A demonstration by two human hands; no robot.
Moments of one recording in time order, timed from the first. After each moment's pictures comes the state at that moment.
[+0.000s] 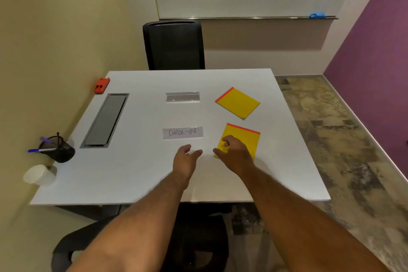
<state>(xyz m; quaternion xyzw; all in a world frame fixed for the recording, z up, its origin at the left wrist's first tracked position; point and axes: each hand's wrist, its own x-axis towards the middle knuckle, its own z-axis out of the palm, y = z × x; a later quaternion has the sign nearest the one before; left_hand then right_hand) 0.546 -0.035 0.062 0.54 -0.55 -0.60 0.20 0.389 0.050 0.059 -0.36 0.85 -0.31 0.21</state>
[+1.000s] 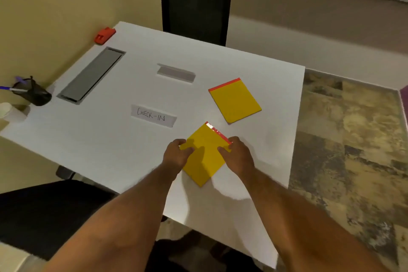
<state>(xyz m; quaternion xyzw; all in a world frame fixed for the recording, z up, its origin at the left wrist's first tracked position) 0.322 -0.030 -0.016 0.68 -0.50 -0.51 0.17 0.110 0.023 -0.032 -0.44 0.80 -0.19 0.36</state>
